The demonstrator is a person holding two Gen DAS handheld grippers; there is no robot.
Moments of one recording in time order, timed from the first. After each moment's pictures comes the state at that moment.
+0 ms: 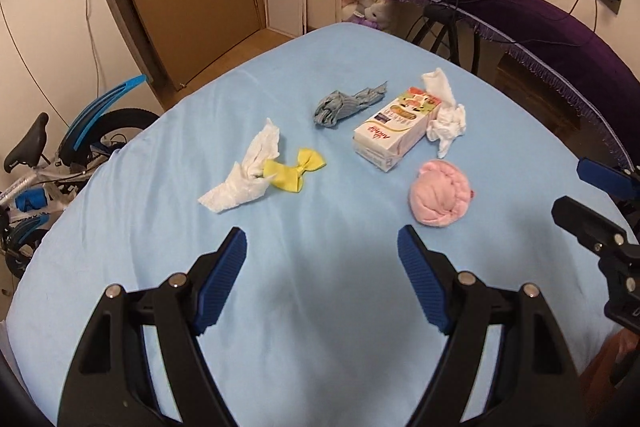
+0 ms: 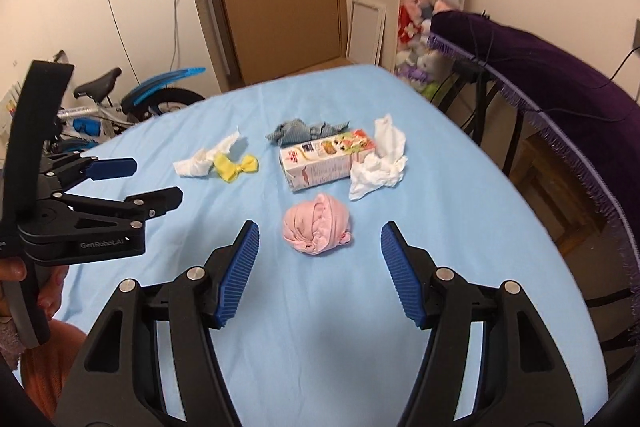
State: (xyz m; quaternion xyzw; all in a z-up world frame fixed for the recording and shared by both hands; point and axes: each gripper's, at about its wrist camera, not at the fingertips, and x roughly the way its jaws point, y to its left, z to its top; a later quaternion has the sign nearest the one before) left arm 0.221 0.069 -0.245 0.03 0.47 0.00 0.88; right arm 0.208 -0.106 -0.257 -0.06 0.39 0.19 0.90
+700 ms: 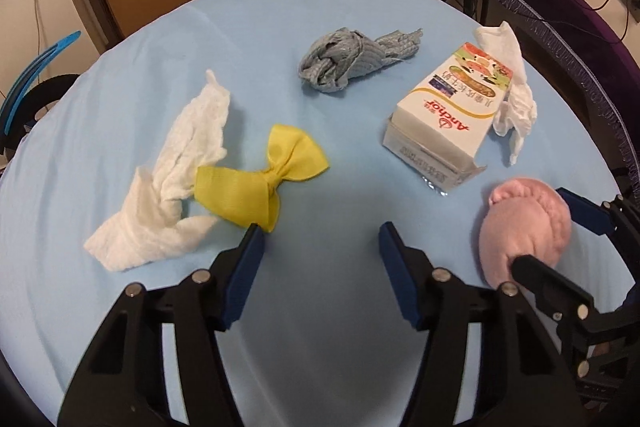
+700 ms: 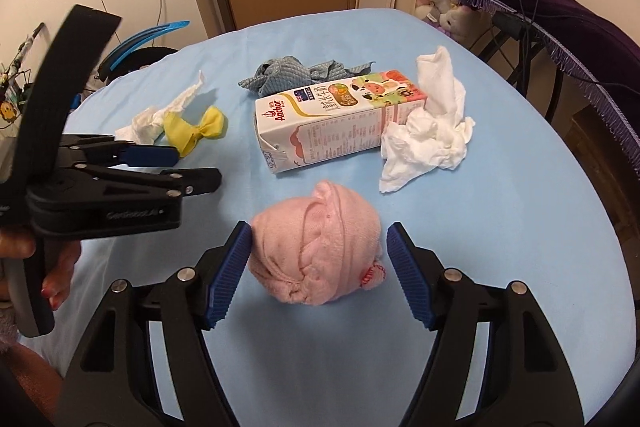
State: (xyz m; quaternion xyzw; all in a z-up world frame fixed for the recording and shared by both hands) left arm 0.321 0.093 -0.351 -0.02 0.53 -0.06 0.85; right arm 0.289 -0.066 -0.362 -0.07 0.44 0.20 0.87
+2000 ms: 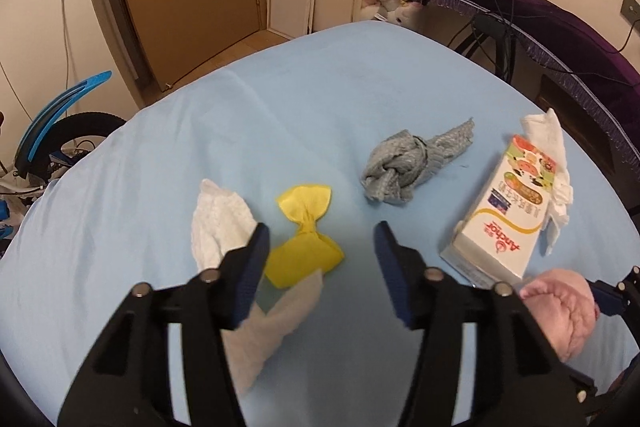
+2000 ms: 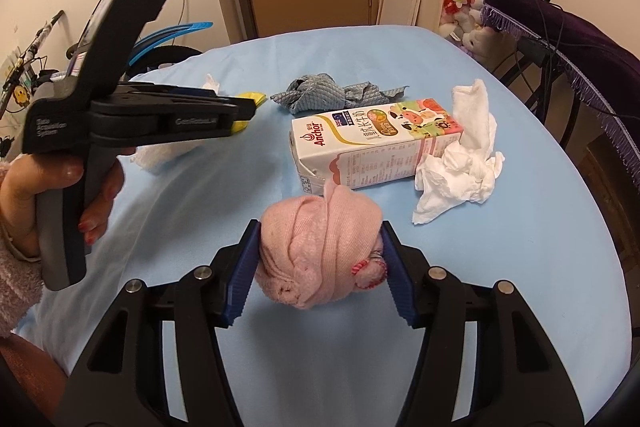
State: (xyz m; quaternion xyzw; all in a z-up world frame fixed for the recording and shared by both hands) left arm 0.355 0.112 -0.331 -0.01 0.45 0.00 0.89; right arm 0.287 -0.048 -0.355 -0.09 0.42 0.23 0.87
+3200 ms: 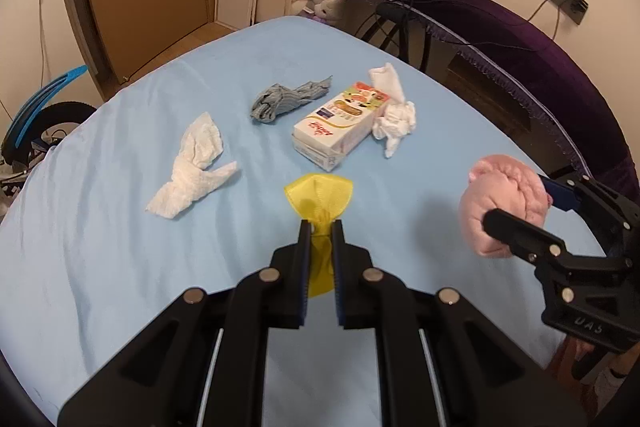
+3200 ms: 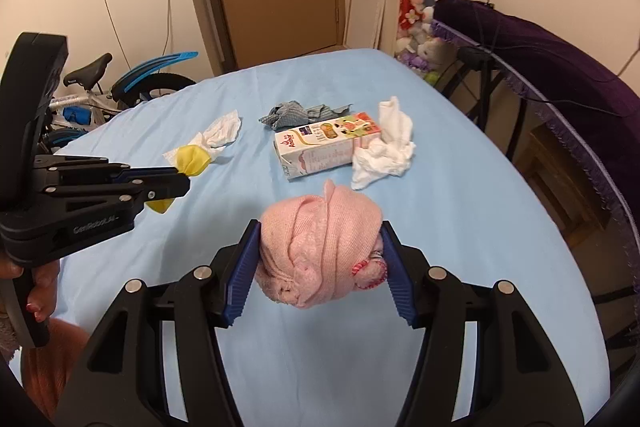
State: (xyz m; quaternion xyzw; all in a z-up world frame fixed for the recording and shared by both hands) left arm 0.219 0.053 -0.254 -0.02 0.47 -0.10 0.88; right arm 0.207 -0.101 -0.269 -0.07 0.41 0.18 0.89
